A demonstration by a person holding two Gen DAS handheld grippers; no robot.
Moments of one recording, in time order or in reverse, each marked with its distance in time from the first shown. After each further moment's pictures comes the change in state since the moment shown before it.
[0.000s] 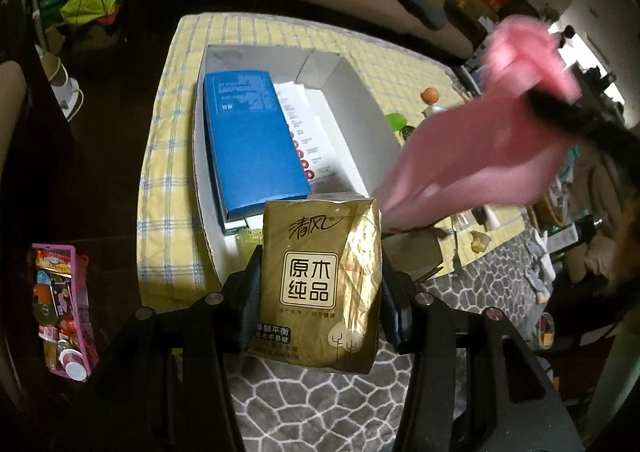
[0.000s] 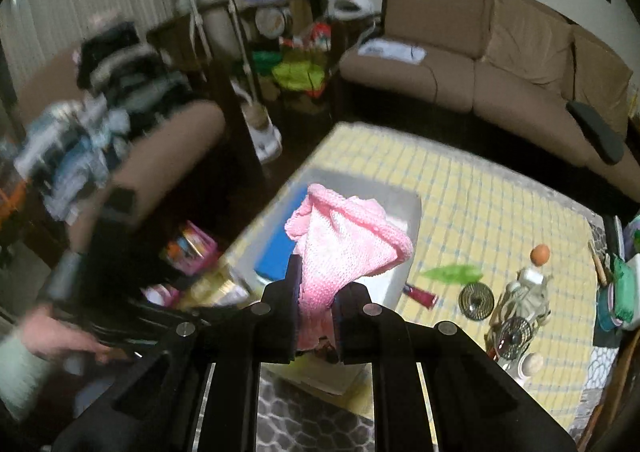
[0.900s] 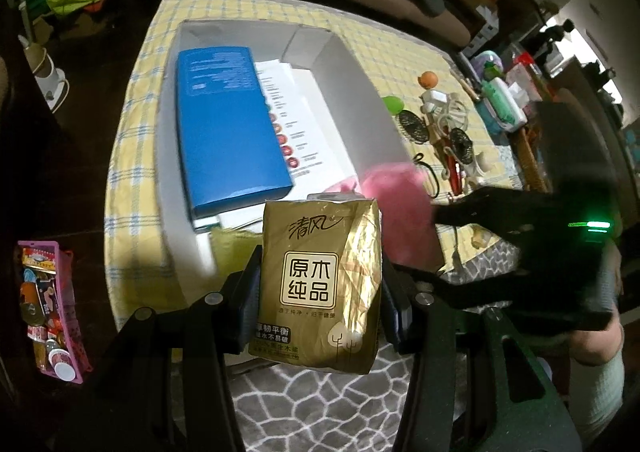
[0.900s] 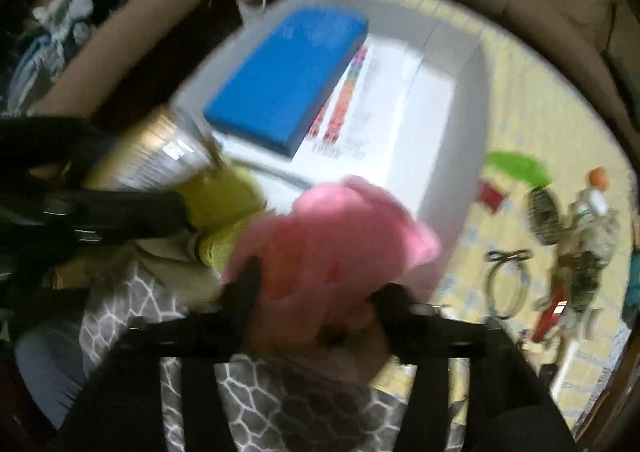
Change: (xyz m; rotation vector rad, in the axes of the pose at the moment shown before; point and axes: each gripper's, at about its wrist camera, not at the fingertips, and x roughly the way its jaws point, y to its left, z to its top) left arm 0.031 -0.016 0.003 0.007 0.043 -0.031; right arm 0.095 0.006 -0.075 -0.043 0.288 0.009
